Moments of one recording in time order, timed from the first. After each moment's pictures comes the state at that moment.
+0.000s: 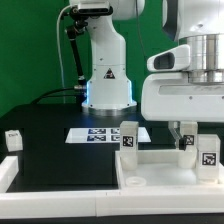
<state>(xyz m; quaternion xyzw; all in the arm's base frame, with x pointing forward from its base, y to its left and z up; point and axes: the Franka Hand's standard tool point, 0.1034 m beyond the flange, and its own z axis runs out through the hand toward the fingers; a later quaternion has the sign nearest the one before) 0.629 0.117 0.079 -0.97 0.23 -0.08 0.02</state>
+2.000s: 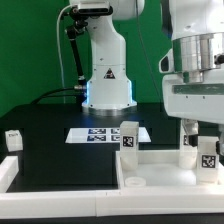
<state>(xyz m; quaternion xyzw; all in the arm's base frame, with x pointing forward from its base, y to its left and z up) 0.625 0.115 0.078 -0.82 0.57 -0.05 0.07</state>
